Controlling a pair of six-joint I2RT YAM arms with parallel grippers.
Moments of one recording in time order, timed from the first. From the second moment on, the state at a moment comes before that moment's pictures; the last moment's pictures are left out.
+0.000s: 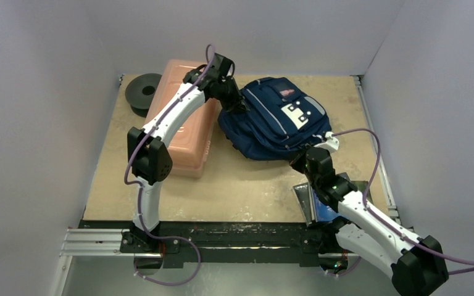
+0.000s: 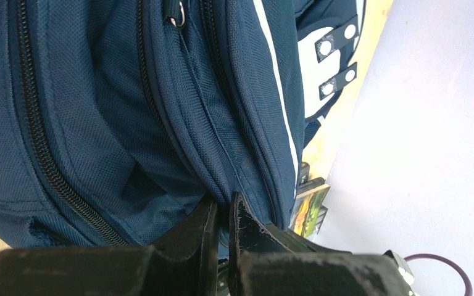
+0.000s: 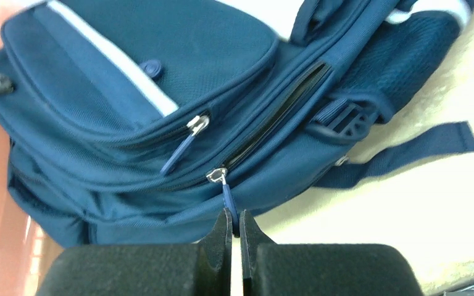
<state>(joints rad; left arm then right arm) -0.50 2.07 2.08 -0.88 0.28 -0.93 0.54 0.86 0.45 -0.07 0.38 0.86</state>
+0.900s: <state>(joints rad) -0.40 2.13 2.21 -0.83 0.42 -1.03 0.14 0.87 0.30 0.16 -0.03 0.59</state>
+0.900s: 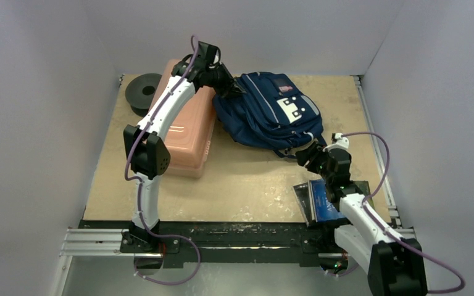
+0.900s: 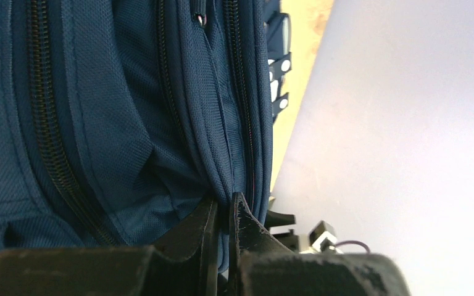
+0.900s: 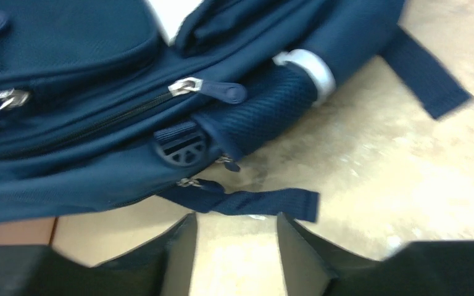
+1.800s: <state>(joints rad) -0.39 2.13 2.21 -0.77 0.50 -1.12 0.14 1.39 0.29 0.83 -0.39 0.47</state>
